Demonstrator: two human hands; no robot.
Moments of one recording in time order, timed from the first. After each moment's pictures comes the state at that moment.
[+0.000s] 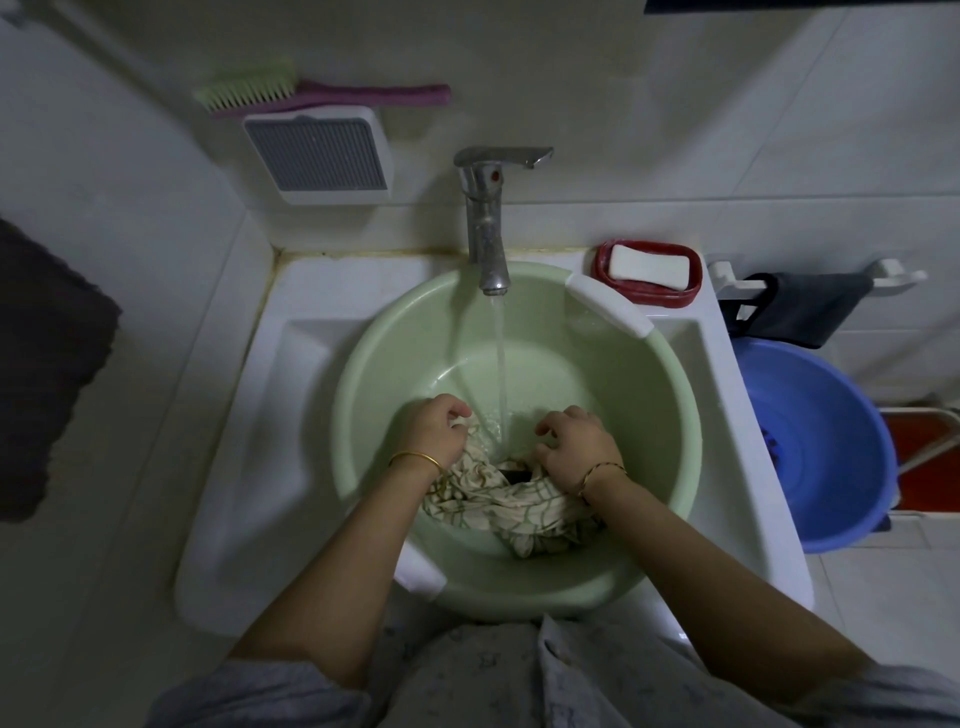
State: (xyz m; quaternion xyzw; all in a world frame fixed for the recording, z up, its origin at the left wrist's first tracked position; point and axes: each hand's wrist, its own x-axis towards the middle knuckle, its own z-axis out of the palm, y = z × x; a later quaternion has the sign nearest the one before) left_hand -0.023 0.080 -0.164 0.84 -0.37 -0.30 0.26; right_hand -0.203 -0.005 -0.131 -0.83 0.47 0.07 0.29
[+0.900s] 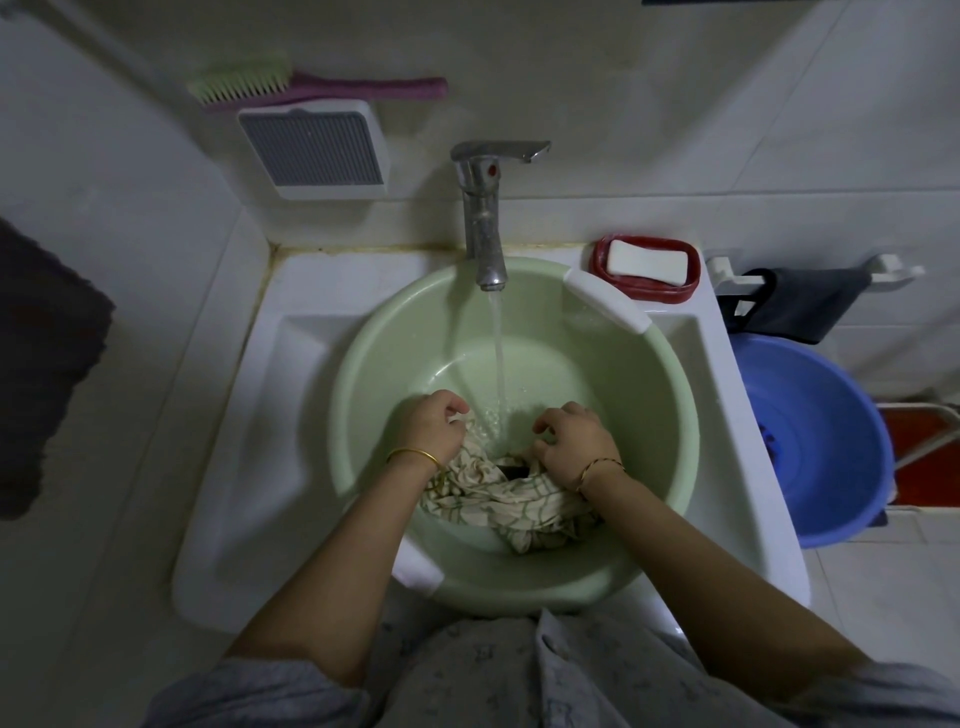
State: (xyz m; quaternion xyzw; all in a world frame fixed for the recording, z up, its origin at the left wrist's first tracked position) left_hand -0.025 0.080 -0.163 0.84 -0.36 -0.31 0.27; right_hand -0.203 -0.005 -0.131 -0.83 0.47 0.08 0.29
